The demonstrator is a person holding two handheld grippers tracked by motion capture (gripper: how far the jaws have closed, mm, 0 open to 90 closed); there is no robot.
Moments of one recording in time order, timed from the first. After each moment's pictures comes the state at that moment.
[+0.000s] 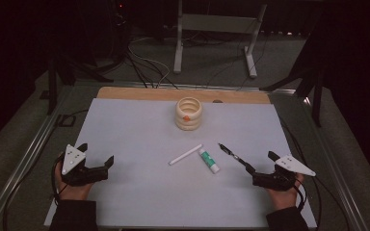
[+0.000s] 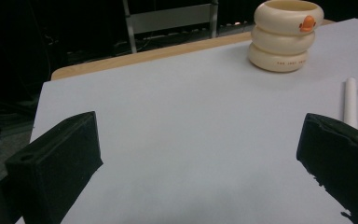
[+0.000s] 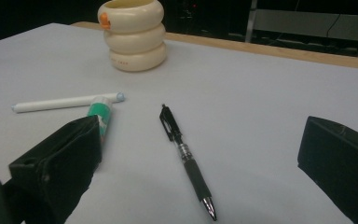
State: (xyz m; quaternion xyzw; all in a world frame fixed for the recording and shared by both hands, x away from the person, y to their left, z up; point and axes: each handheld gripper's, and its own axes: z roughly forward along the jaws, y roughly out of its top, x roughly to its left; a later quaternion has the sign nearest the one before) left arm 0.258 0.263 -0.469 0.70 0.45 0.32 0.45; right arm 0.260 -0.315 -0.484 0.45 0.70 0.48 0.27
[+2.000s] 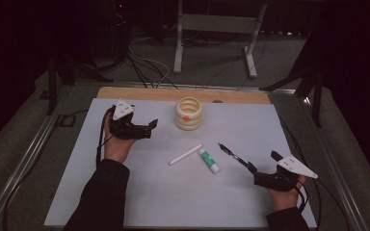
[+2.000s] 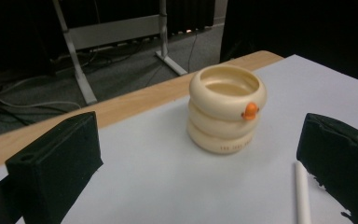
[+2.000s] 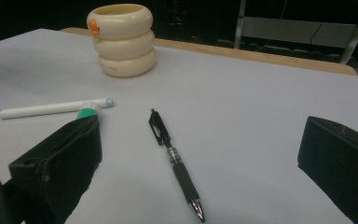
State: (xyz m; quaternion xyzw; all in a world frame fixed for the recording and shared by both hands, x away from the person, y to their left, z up) left arm 0.375 0.155 -0.411 0.74 0.39 0.25 0.49; right arm 0.258 -0.319 -0.483 0.46 0.69 0.48 0.29
